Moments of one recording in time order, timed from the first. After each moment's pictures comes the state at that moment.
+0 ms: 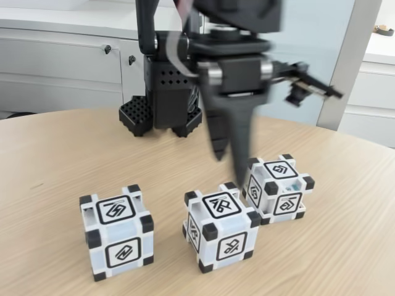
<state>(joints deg) -20.0 112.6 121.6 78.7 7.3</state>
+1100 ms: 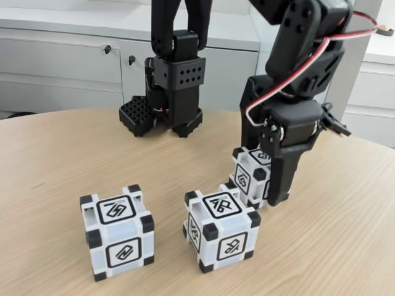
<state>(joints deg) -37.9 90.9 120.4 77.9 19.0</state>
